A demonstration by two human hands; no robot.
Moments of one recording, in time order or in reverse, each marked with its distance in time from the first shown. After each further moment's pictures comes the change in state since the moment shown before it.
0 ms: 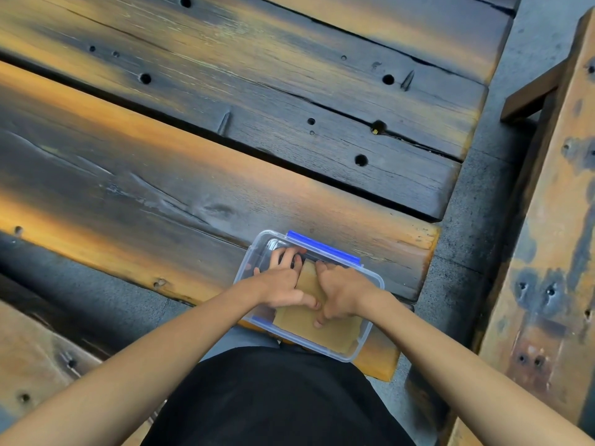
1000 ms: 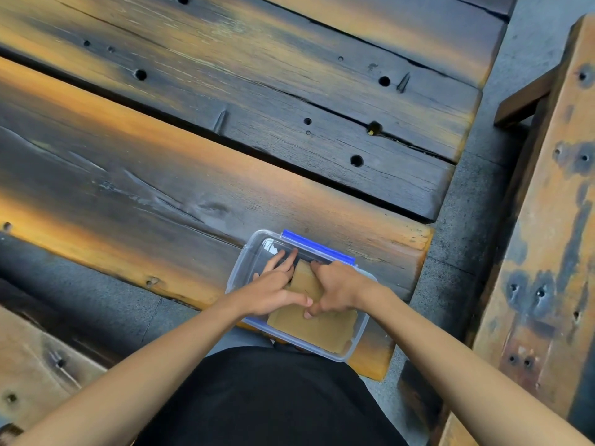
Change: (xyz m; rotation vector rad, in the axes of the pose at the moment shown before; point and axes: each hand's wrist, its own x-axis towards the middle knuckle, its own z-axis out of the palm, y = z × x) left_hand -0.015 -0.008 0.012 -0.287 0.058 0.112; right_hand 0.006 0.013 -0.001 0.048 0.032 -0.065
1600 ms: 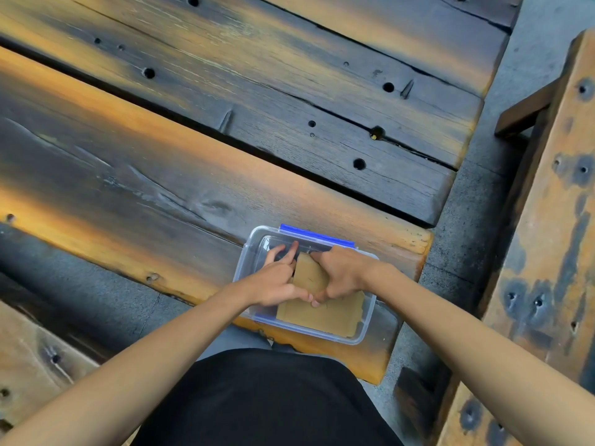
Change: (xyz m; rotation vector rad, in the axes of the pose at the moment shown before) left_hand 0.012 0.003 -0.005 0.097 0.066 -0.020; right_hand 0.005 0.006 -0.033 -0.173 -0.029 -0.089
